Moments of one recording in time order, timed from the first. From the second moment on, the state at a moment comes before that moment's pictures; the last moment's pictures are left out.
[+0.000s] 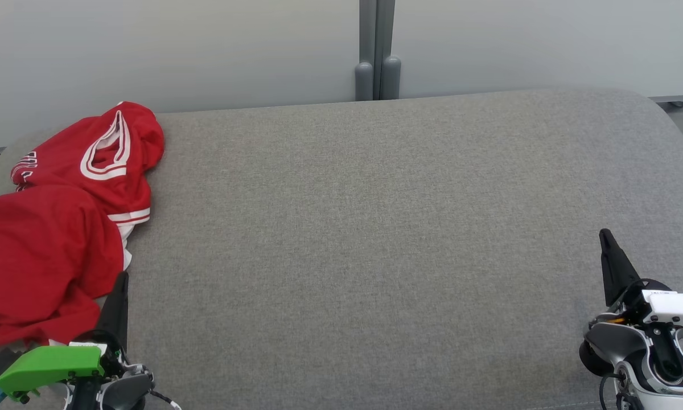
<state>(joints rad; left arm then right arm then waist) -0.05 0.05 0.06 0.27 -1.65 -0.12 0.10 -0.05 -0.06 -0.10 0.28 1.65 0.12 0.08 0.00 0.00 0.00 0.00</state>
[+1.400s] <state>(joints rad) -0.05 0.05 0.06 0.27 -1.65 -0.12 0.10 -0.05 -0.06 -0.10 0.28 1.64 0.12 0.08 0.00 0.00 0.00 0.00</state>
